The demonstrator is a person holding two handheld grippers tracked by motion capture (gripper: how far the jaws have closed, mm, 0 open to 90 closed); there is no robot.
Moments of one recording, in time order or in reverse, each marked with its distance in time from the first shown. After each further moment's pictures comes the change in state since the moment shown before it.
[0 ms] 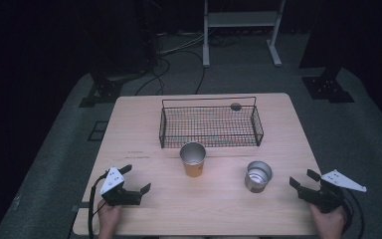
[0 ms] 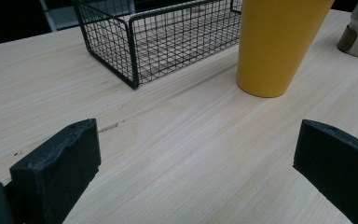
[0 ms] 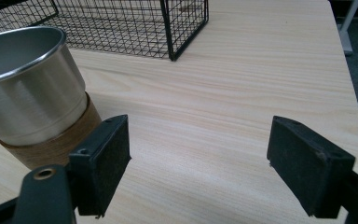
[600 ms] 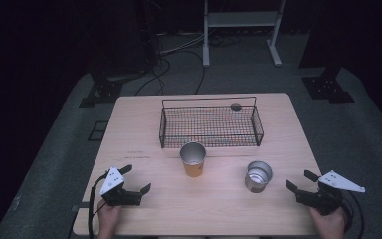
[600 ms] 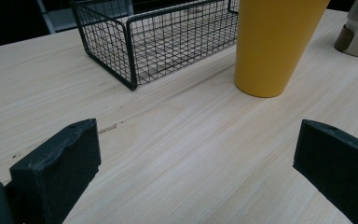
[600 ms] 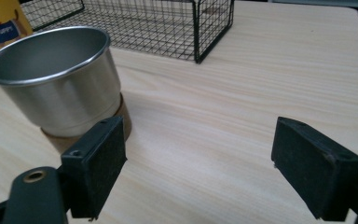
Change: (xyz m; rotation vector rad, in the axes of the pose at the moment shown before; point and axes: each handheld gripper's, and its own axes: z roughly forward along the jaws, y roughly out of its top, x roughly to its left) left arm -0.001 0.000 -0.001 -0.003 -0.005 0.007; right arm 0.013 0.005 -0.006 0.012 0.062 -0.057
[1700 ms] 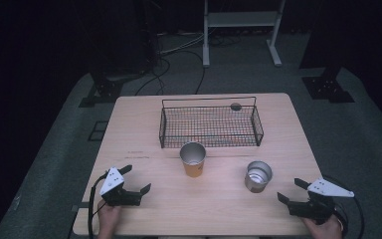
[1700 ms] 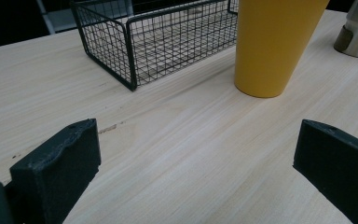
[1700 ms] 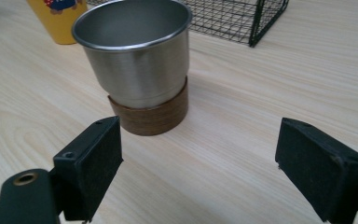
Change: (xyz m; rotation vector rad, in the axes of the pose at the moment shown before) left arm 0.000 0.000 0.000 -0.003 -0.002 0.001; right arm 0.032 -0.002 -0.003 0.079 0.098 -0.081
